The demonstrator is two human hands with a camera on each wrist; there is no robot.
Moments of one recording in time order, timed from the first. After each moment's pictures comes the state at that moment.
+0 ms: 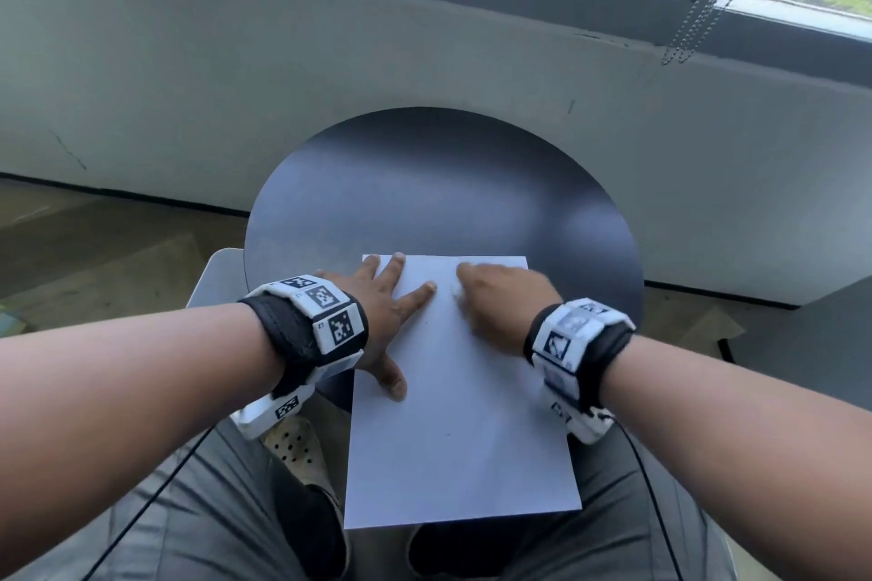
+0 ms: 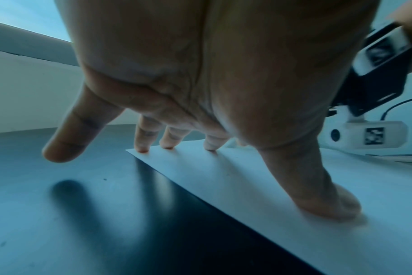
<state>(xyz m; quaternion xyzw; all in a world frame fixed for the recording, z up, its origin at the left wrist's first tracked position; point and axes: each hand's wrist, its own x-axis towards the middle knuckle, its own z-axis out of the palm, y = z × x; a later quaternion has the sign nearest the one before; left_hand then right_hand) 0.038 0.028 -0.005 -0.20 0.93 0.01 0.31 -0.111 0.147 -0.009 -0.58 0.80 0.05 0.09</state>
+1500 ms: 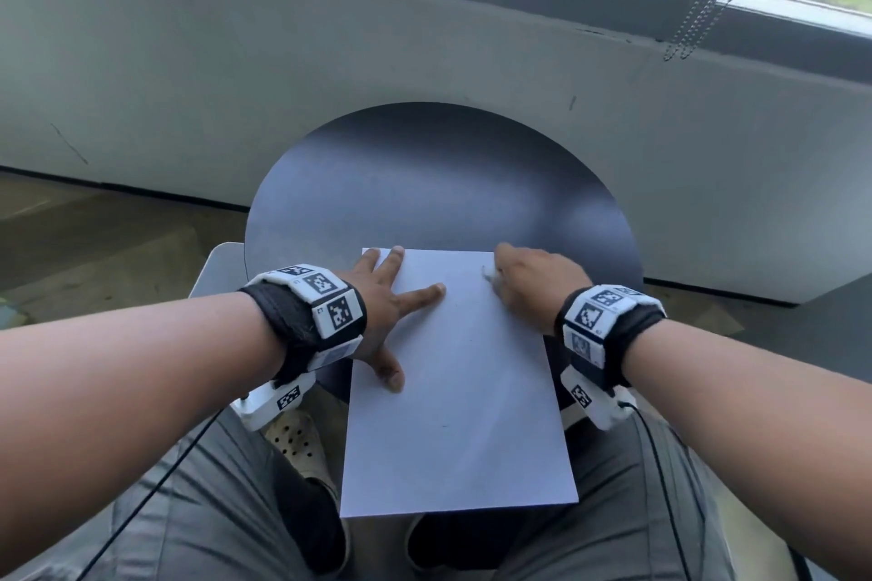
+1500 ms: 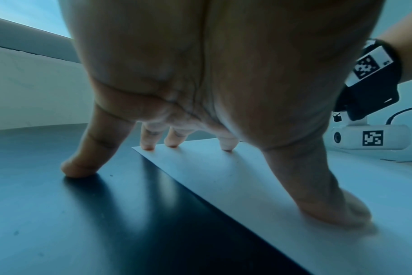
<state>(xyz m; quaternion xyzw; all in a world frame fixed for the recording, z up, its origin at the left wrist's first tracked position) 0.038 0.023 -0.010 -0.19 0.93 0.05 0.31 -0.152 0.156 -0.012 -0.54 0.84 0.07 0.09</state>
